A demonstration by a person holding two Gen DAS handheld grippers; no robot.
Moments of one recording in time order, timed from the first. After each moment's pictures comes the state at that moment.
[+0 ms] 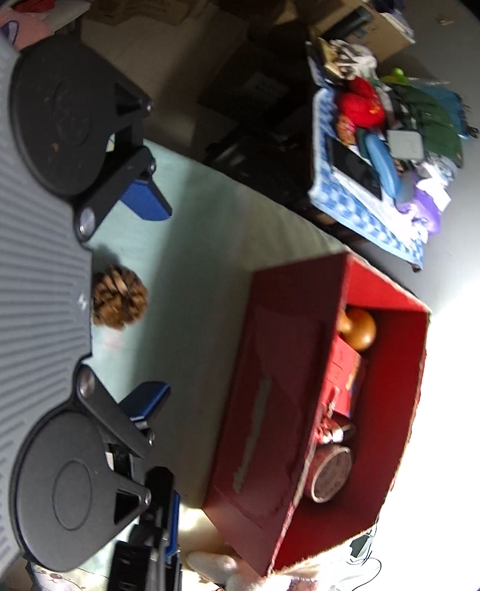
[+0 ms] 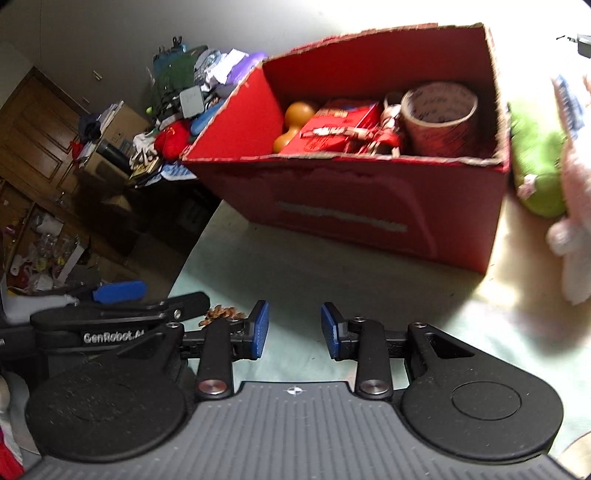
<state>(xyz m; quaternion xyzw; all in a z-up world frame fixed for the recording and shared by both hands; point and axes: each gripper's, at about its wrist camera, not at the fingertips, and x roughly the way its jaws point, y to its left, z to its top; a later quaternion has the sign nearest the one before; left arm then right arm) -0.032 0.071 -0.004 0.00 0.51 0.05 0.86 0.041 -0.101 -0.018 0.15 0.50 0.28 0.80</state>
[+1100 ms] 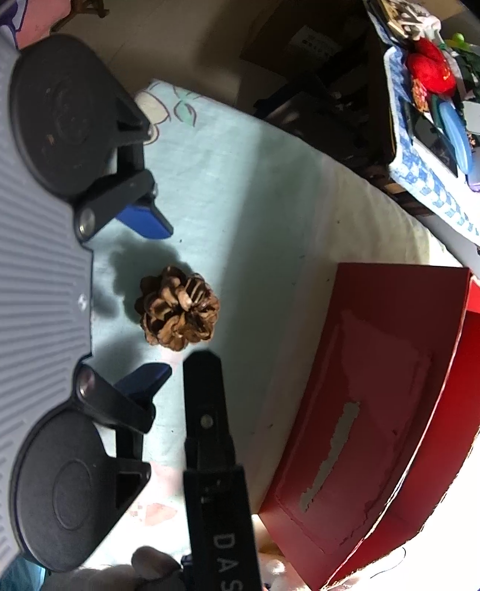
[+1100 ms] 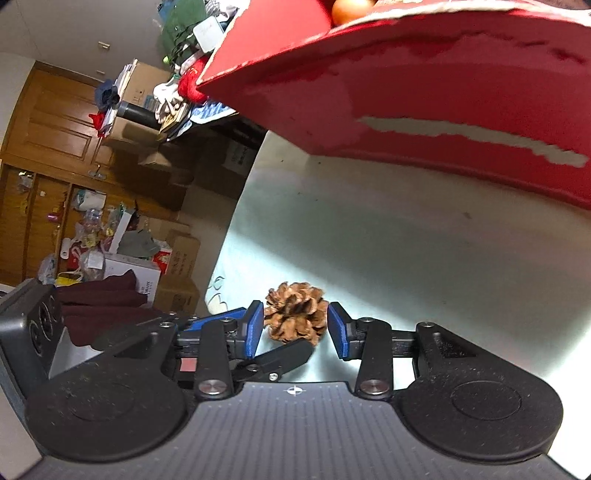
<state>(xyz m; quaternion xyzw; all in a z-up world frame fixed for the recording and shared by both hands) -0.037 0.108 -0.066 -0.06 0.57 -0.02 0.82 0.064 -0.041 -0.059 0.21 0.60 0.35 0.69</state>
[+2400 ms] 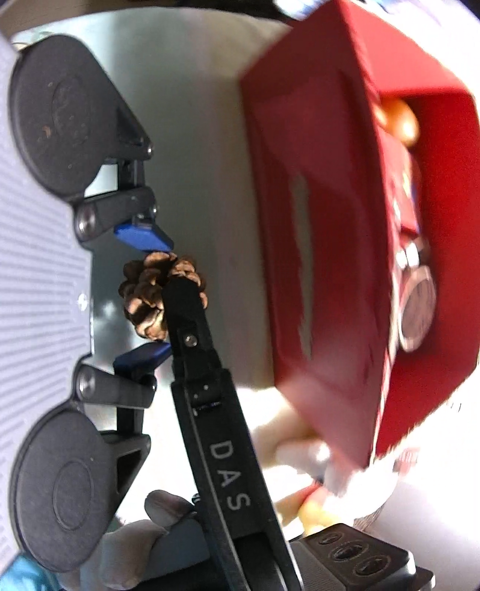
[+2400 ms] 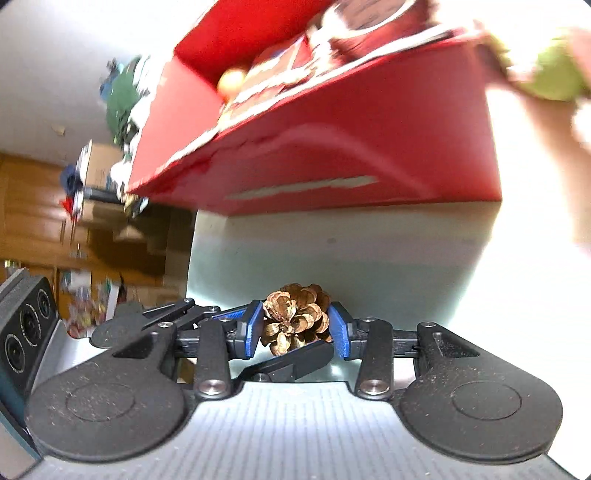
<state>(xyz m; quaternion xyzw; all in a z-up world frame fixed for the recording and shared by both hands) 0.017 0.008 -0.055 0.03 0.56 -0.24 0.79 0.069 -0.152 -0.057 0.30 0.59 0.24 0.72</state>
